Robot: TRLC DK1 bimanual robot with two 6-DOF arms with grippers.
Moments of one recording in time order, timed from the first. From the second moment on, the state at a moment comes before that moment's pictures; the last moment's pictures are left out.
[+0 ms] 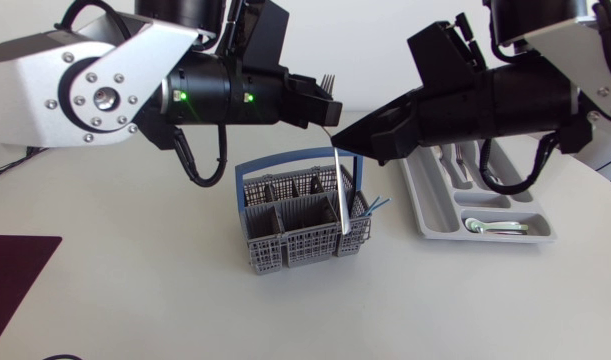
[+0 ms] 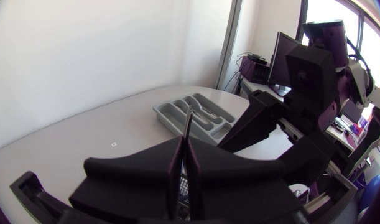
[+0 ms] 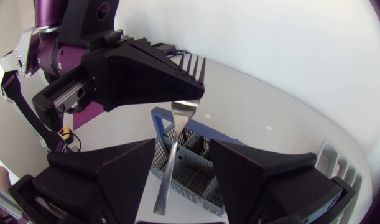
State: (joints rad) left arm -0.68 1.51 1.26 -0.13 0.18 -0.08; right arm 0.46 1.30 1.14 -0.43 -0.45 -0.11
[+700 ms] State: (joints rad) left arm -0.67 1.53 1.27 -0.13 0.20 -0.11; right arm 0.53 1.38 1.17 -0.44 -0.37 -0.10
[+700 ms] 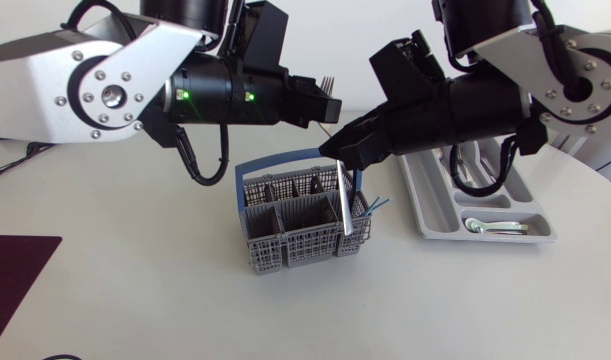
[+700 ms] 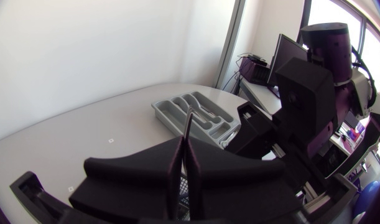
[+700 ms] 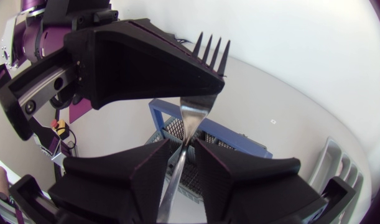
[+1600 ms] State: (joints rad) left arm -0.66 1.51 1.31 -0.12 0.20 -0.11; right arm 0.54 1.37 1.17 -0.48 -0.36 -0.08
